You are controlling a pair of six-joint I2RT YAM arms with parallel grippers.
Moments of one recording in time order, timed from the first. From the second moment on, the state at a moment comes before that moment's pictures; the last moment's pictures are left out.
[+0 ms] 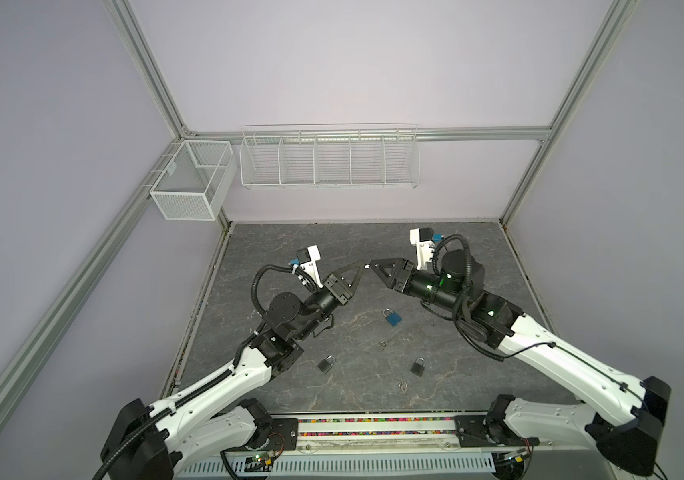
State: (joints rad) left arm -0.80 1.00 0.71 0.54 0.10 -1.04; right arm 0.80 1.16 1.10 -0.09 -0.16 0.91
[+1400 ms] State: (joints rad) left arm -0.67 1.17 1.29 -0.53 0.63 -0.30; right arm 0.63 1.18 0.98 0.07 -0.89 0.41
